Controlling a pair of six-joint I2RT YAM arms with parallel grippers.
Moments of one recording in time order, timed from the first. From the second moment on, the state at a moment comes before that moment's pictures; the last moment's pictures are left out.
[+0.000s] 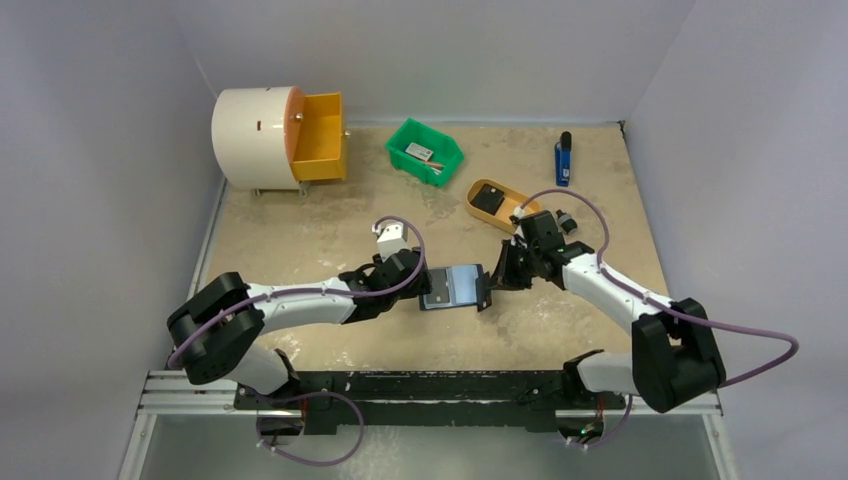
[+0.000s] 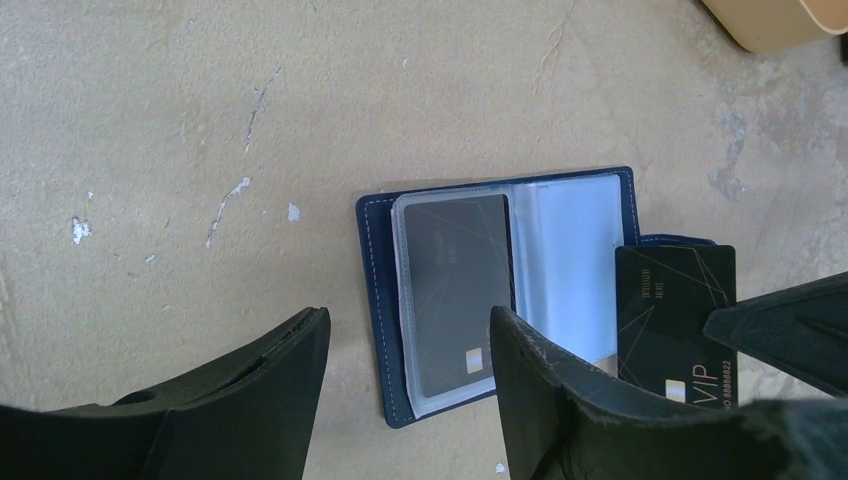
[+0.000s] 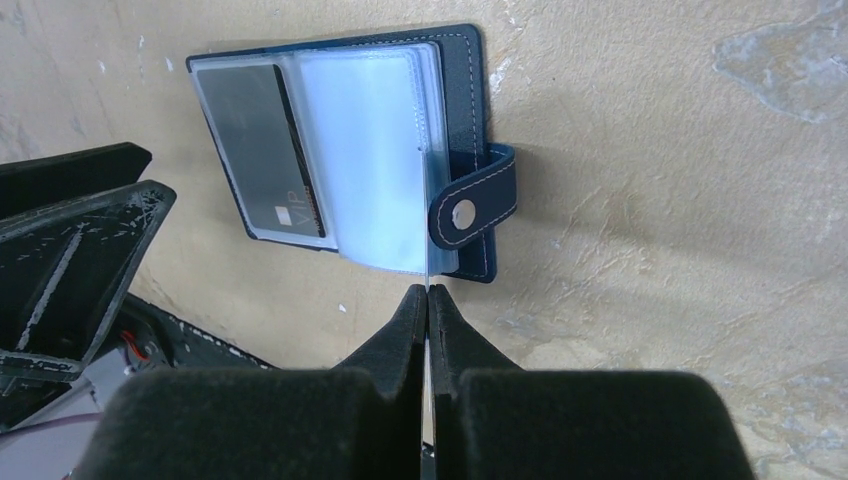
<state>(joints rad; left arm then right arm) -0.97 1.46 0.70 0.00 -0.46 -0.94 0.37 1.29 0.69 -0.43 -0.29 0.58</state>
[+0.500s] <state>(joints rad) -0.97 1.47 0.75 0.00 -0.42 -0.90 0.37 1.32 0.69 -0.36 -0.34 0.56</state>
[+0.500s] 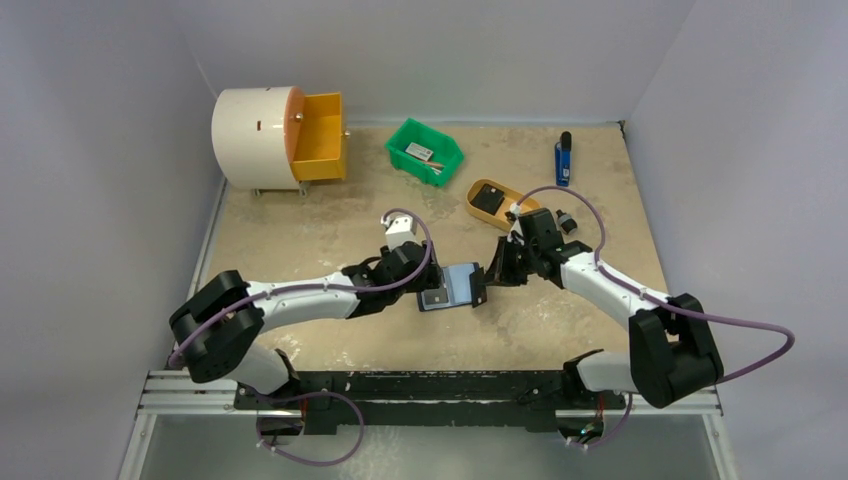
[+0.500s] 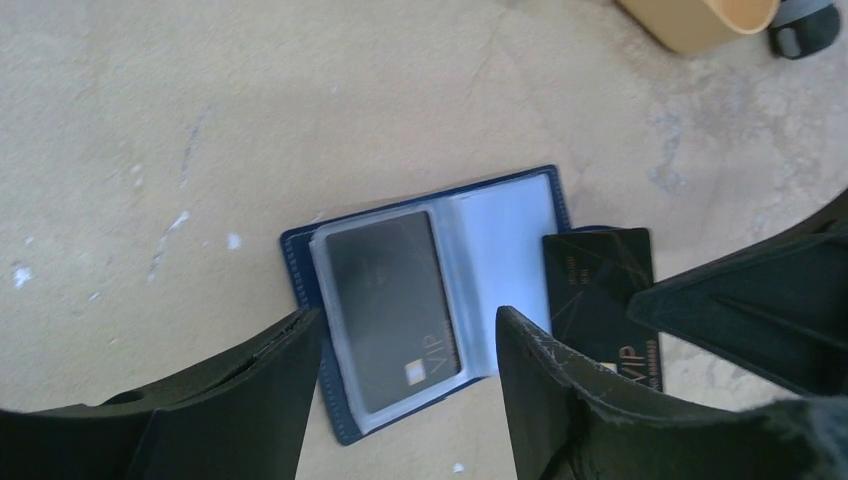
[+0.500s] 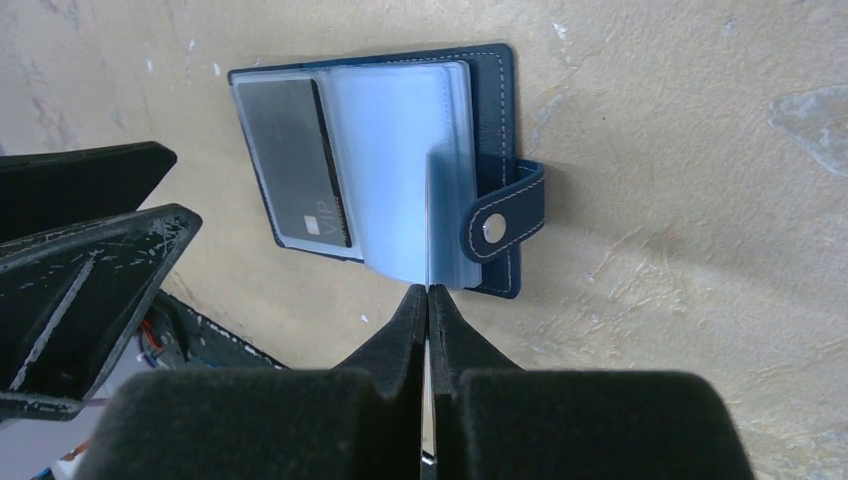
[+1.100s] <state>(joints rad) -1.00 1.77 1.02 -0.10 -0.37 -0.85 0.37 1.27 0.67 -0.37 -0.32 0.57</state>
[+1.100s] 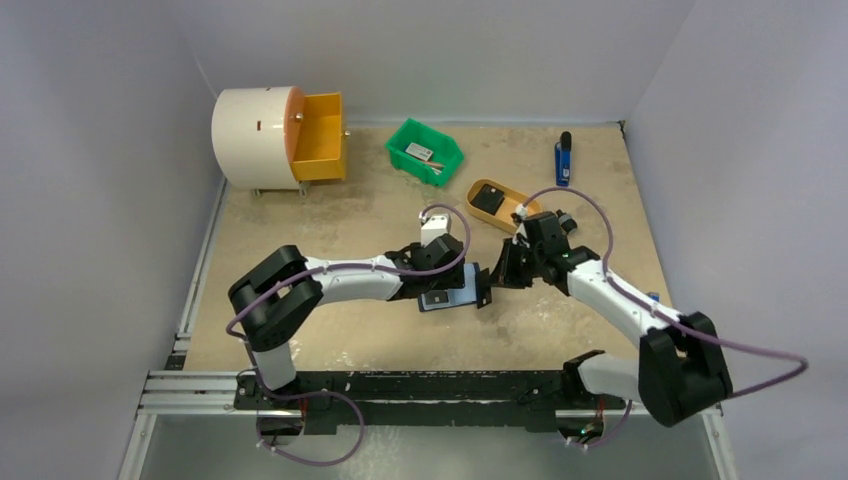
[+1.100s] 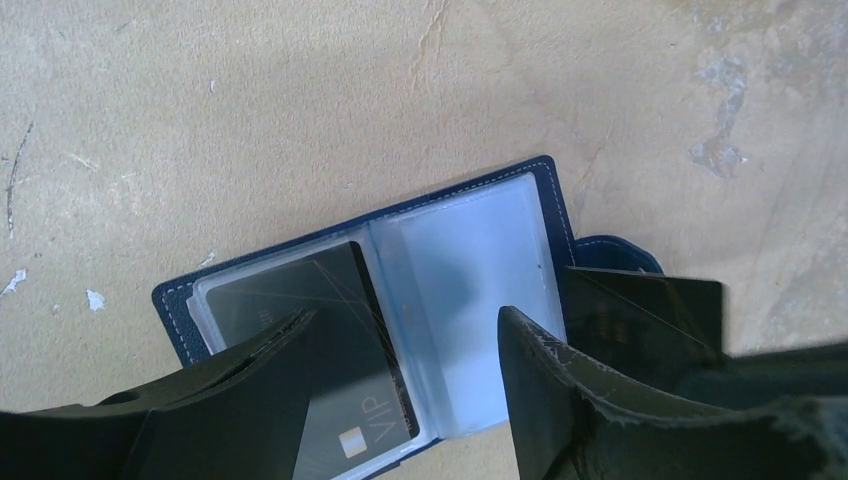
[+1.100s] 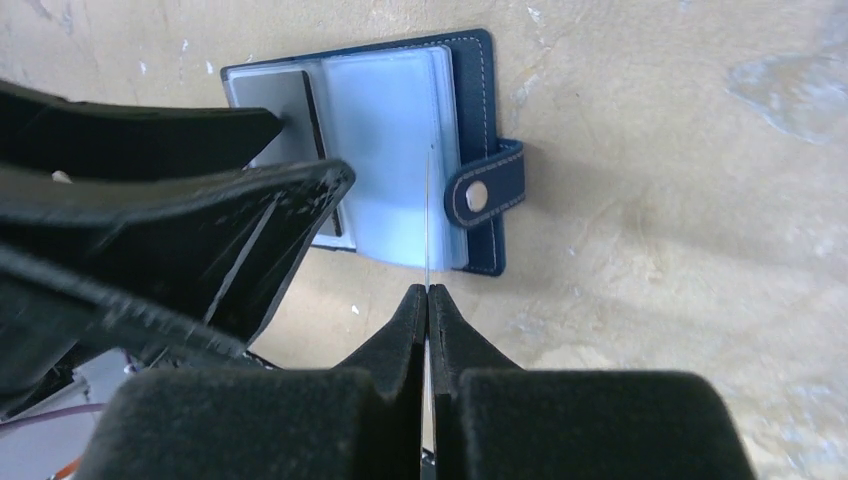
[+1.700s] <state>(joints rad) -1.04 1.90 1.19 -0.23 -0.43 -0.81 0.37 0.97 0.66 -0.56 -0.16 0.63</state>
